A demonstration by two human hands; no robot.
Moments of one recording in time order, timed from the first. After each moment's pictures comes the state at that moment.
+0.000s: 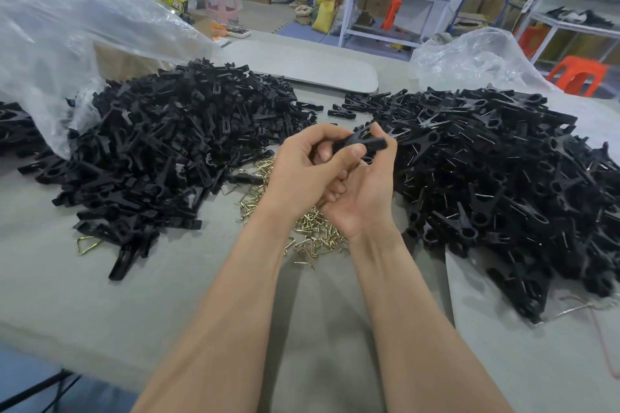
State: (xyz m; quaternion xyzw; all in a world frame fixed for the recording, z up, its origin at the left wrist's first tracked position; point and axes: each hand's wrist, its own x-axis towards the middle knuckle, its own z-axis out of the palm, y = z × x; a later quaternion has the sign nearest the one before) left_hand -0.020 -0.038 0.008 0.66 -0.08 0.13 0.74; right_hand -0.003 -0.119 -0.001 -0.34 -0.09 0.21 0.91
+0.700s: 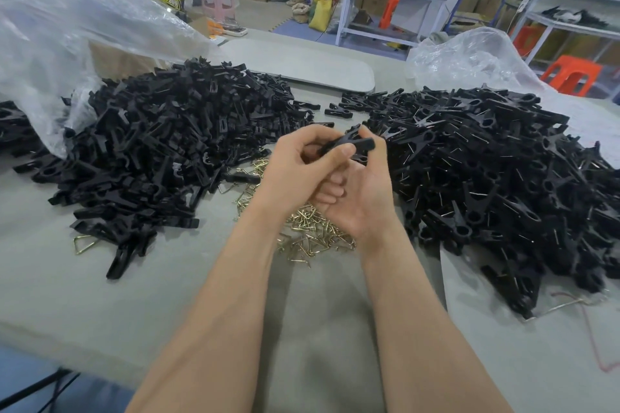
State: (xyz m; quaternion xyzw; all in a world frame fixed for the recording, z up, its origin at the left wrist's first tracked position) left_hand -0.015 -0.028 0.003 0.70 -0.10 0.13 0.69; right_hand 0.002 -0.133 -0.005 -0.37 -0.10 0.27 0.88
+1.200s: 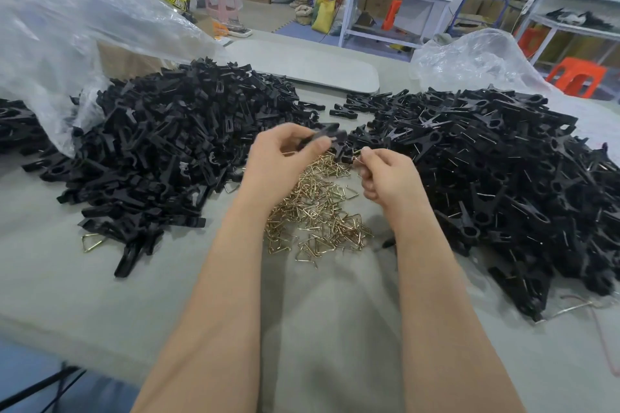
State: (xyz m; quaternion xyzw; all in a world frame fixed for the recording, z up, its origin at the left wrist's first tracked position) left_hand -0.006 -0.002 -0.002 0.78 -0.02 0.17 0.61; right_hand 0.022 -0.163 -0.007 -0.78 0.00 0.00 0.63
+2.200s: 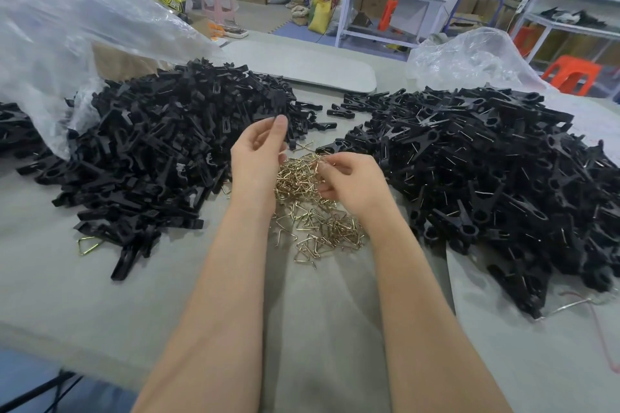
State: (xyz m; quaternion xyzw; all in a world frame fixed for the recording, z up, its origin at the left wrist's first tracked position) left_hand 0.005 -0.004 -0.008 0.52 0.13 0.20 0.82; right_hand 0.006 -0.131 -0.004 -0.82 -0.07 0.02 0.57
